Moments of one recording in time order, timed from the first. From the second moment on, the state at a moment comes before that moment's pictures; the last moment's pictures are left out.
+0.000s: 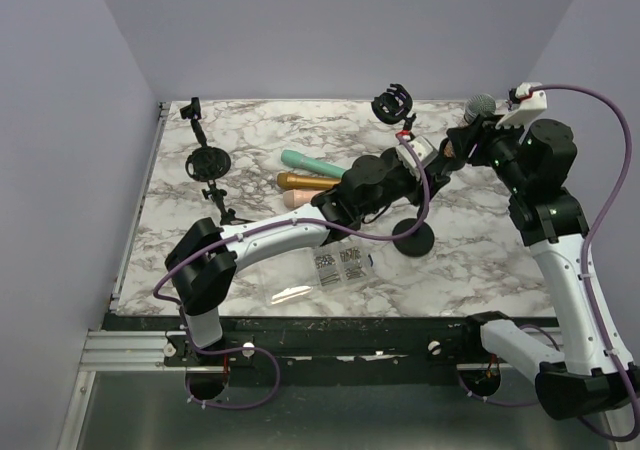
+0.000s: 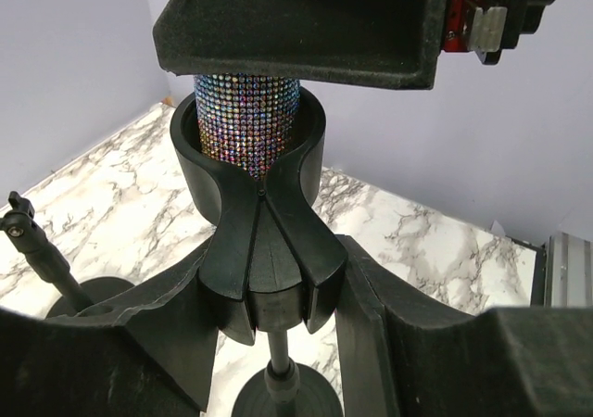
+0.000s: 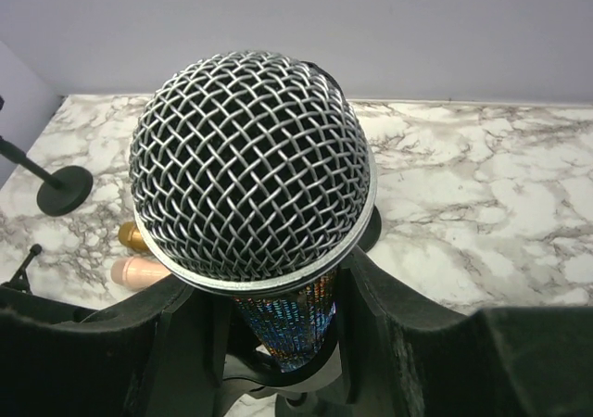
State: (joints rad) left arm -1.04 1.77 1.39 0.46 0.07 -0.08; right arm 0.15 0.99 1.22 -0.35 -0.11 0.18
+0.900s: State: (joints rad) left arm -1.03 1.76 1.38 0.47 0.15 -0.11; right arm 0.14 0.96 1.21 -0.16 -0.26 0.08
